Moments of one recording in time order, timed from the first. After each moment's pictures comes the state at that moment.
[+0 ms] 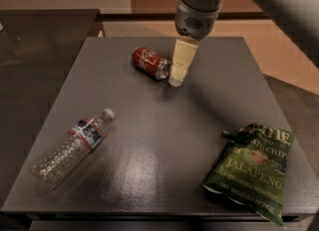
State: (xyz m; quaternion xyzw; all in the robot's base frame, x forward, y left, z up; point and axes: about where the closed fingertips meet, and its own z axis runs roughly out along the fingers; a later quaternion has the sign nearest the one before) arm 0.584 -0.068 0.923 -0.60 0.79 0.00 0.11
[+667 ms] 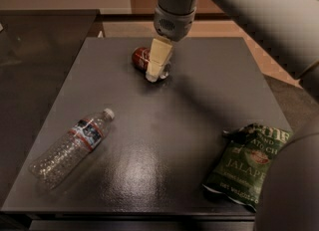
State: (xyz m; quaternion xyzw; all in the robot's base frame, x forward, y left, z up) arm 0.616 -0.033 0.906 -0.53 0.84 0.00 0.10
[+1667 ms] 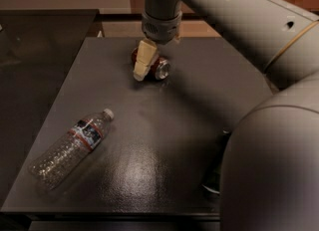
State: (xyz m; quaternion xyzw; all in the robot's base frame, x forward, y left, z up) arm 0.642 -0.005 0.881 -0.47 0.88 0.00 0.09
